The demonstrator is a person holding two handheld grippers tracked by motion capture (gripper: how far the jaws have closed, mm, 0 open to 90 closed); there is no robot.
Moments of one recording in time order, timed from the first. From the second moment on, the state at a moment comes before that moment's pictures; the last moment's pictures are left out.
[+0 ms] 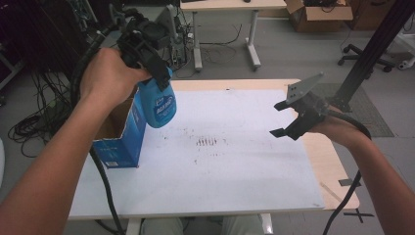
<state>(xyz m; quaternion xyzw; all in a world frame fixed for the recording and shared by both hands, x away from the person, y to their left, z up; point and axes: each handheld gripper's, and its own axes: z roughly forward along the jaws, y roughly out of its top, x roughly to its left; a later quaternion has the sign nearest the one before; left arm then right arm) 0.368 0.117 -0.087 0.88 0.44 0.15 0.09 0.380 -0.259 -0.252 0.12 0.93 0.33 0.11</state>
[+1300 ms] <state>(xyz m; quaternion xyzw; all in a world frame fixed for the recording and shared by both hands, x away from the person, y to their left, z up) 0.398 0.235 -0.096 0.72 0.67 0.17 0.07 0.400 -0.267 -0.254 0.11 0.95 0.26 0.11</state>
